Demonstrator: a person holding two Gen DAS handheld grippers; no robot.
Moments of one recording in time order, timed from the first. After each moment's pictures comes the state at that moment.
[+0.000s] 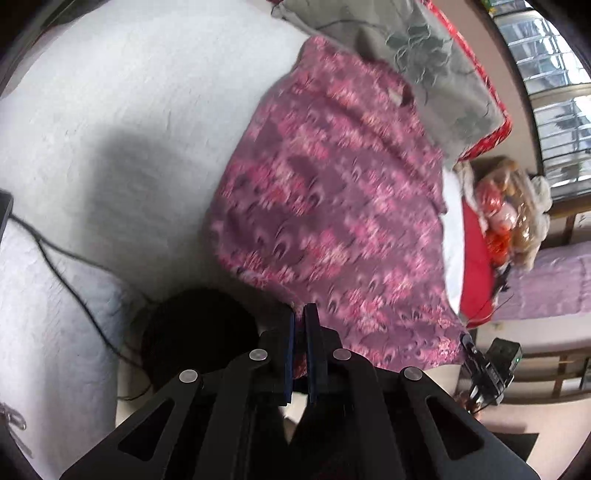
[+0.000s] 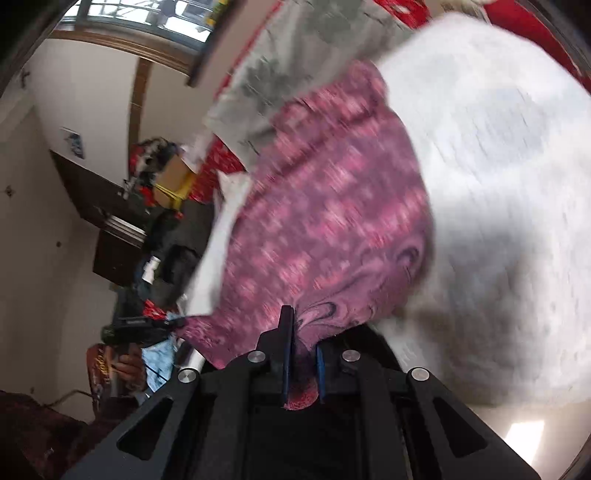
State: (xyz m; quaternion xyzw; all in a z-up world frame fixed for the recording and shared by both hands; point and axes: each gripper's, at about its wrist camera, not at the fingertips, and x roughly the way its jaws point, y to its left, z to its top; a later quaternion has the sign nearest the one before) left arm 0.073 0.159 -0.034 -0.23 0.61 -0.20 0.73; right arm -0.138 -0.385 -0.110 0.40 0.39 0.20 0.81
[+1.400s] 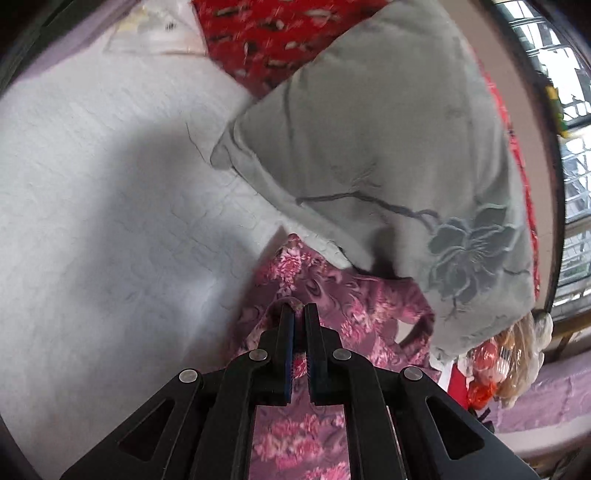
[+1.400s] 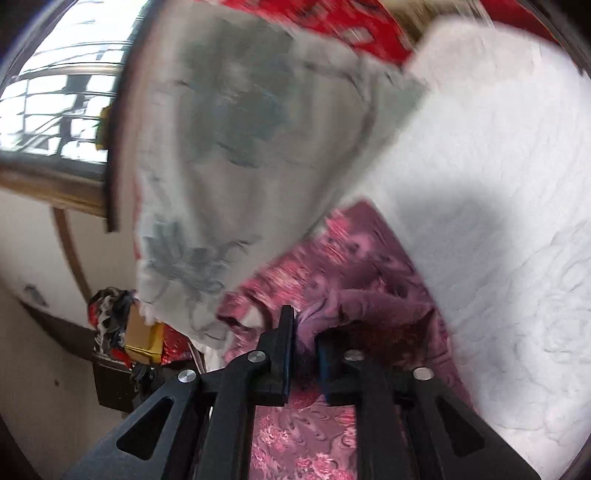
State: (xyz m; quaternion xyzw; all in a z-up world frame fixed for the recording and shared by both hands) left arm 0.447 0.063 -0.077 -0.34 0.53 -0.11 0.77; right arm 0.195 -0.468 -0.128 0.55 0.35 0.05 0.75
